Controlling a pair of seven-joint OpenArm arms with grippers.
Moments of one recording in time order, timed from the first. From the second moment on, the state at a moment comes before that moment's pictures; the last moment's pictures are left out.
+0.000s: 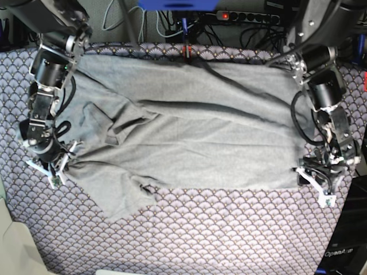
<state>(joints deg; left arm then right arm) -26.6 -13.2 -27.5 57.7 6.1 -29.9 37.2 18.4 8.9 29.0 62.4 -33.7 40.1 -15.1</state>
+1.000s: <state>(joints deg) -32.1 -12.5 -27.4 30.4 6.1 -22.9 9.9 15.0 7.8 28.9 62.6 -33.5 40.1 -14.5</state>
